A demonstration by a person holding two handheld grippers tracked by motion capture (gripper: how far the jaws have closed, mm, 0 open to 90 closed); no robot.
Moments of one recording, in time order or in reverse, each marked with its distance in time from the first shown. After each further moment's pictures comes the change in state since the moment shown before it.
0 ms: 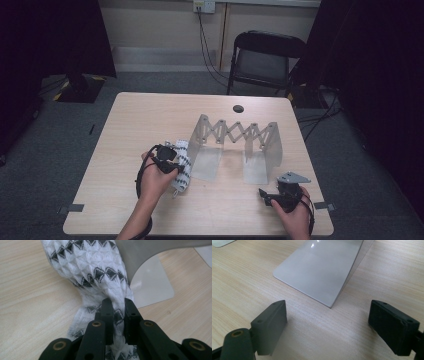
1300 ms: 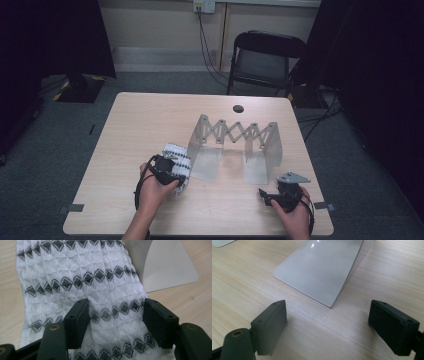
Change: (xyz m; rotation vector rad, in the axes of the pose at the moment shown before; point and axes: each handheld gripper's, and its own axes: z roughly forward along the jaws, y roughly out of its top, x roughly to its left) left arm -0.003 -0.030 0.011 -0.001 0.094 0.024; right arm 0.000 0.000 0.000 0.000 0.000 -0.001
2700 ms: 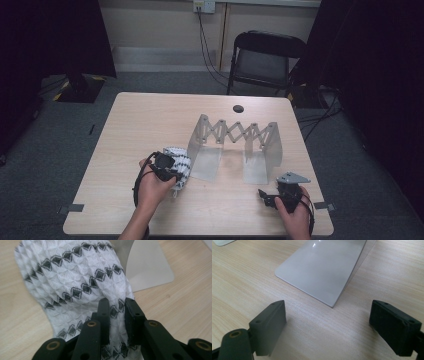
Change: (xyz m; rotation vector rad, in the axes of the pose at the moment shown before) left arm -0.002 0.014 -0.021 0.013 -0.076 -0.002; right arm 0.001 0.000 0.000 0.004 0.008 -0.005
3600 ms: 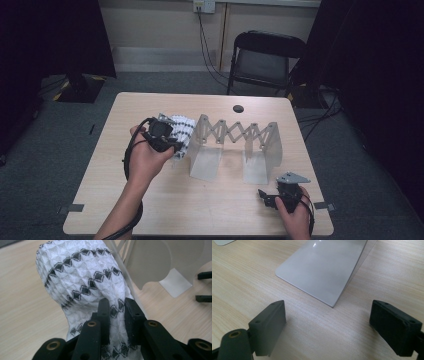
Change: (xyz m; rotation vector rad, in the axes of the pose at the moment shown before) left arm -0.015 0.081 -0.095 -0.122 0.037 0.101; right arm 0.000 0.000 0.000 0.000 0.001 -0.002
